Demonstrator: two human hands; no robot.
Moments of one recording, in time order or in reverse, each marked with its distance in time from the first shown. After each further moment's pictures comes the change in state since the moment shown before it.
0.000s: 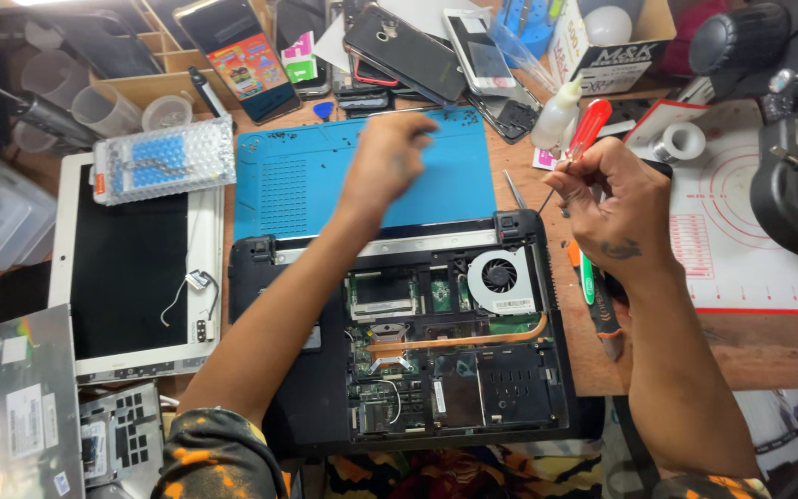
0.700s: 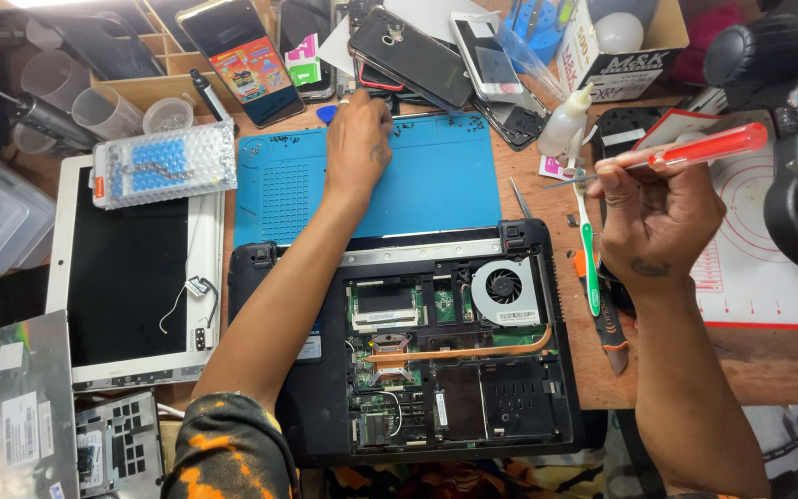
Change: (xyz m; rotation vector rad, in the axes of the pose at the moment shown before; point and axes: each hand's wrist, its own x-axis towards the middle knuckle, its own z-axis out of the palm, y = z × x) left_hand 0.016 -0.052 -0.015 0.394 0.226 0.089; right_hand -0.008 0.015 0.001 0.301 0.173 -0.048
